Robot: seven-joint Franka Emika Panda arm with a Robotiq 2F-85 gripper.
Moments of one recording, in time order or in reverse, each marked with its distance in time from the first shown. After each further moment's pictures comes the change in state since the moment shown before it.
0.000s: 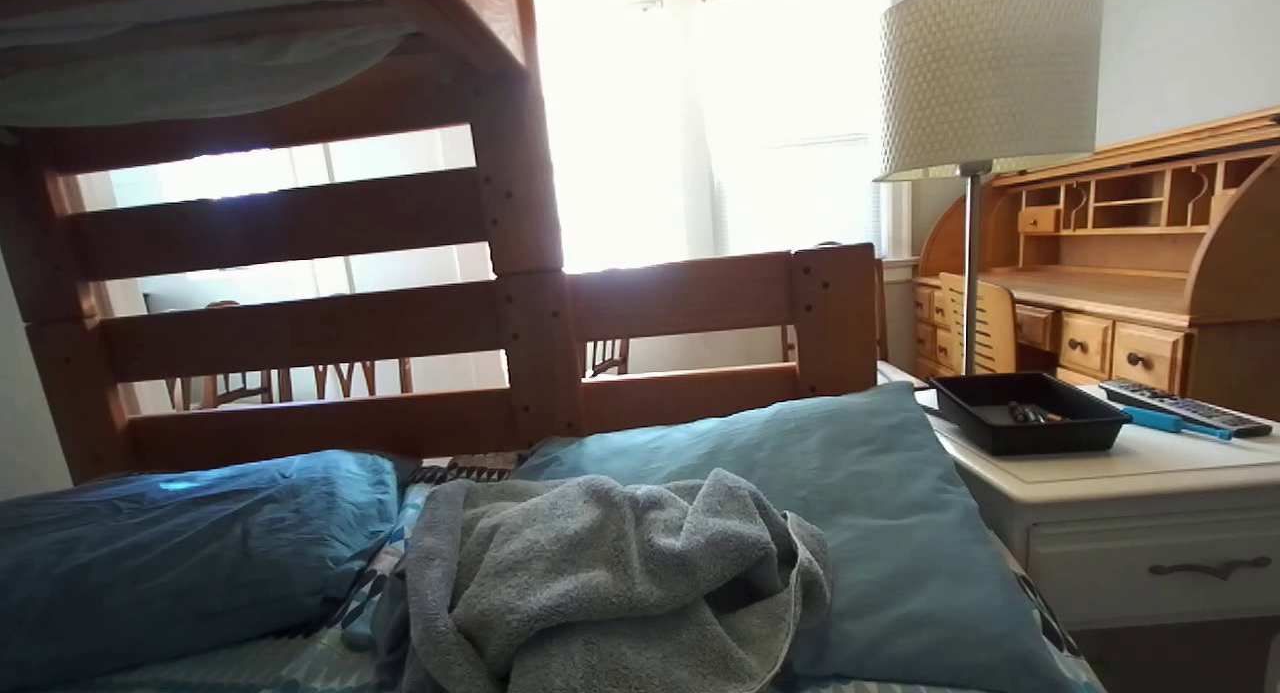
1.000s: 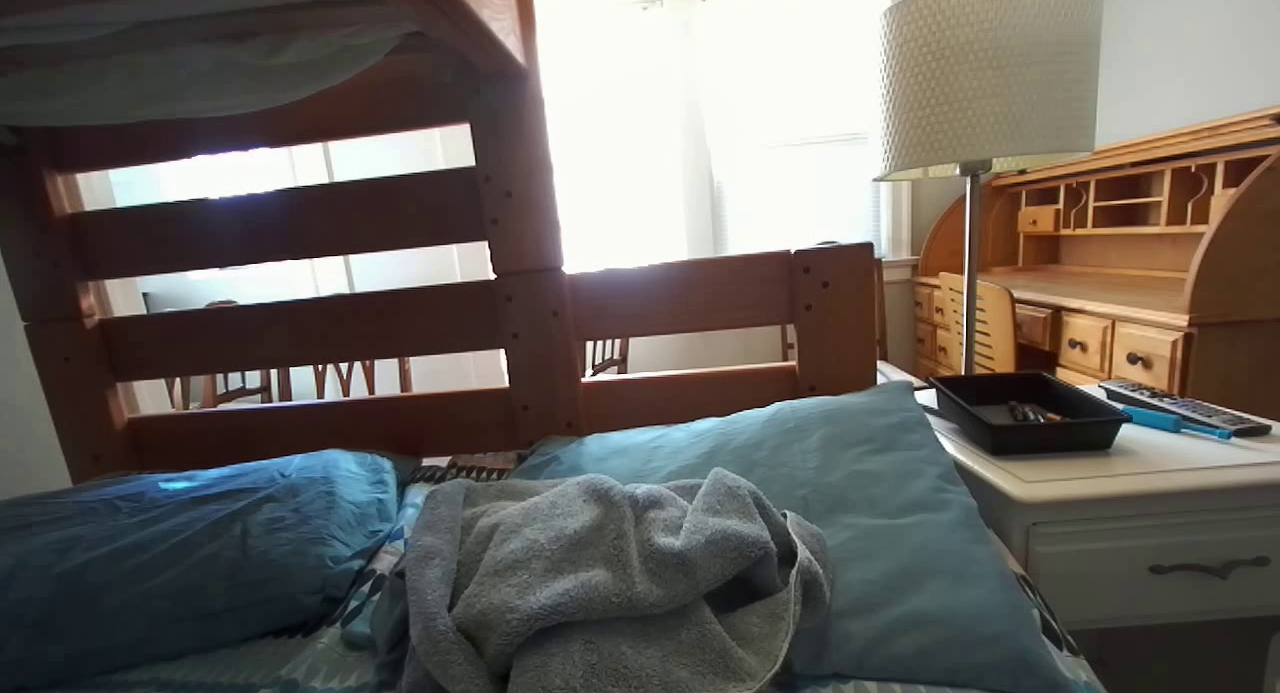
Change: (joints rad) arm -0.103 0.421 0.120 0.108 -0.016 0.355 0.328
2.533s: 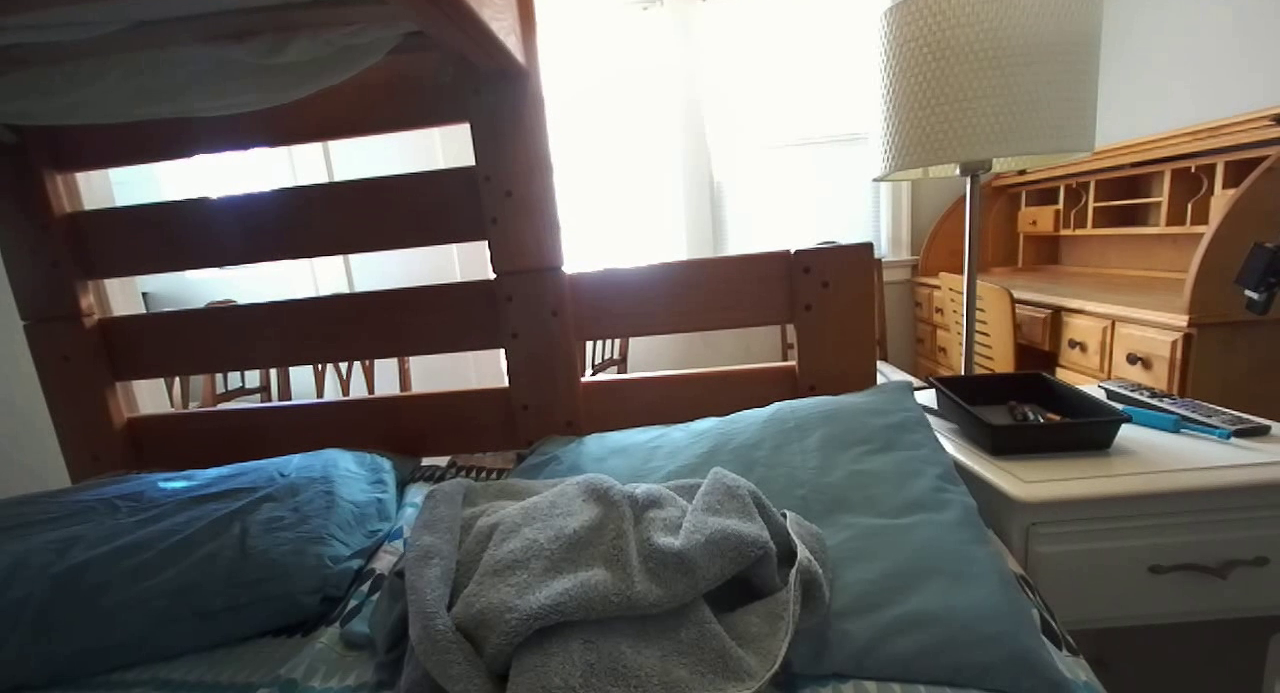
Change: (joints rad) arm 0.045 0.658 0.061 0.509 0.022 0.187 0.098
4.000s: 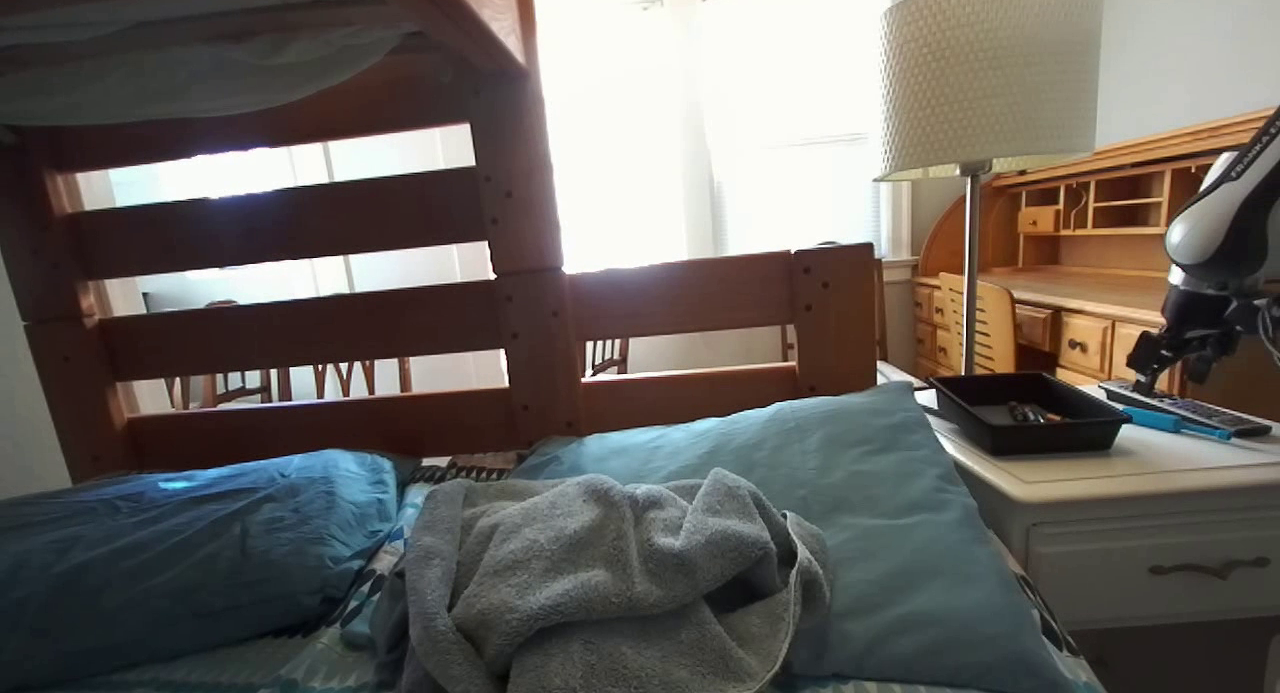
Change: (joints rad) arm -0.183 0.476 0.289 0.572 0.034 -0.237 -0.198
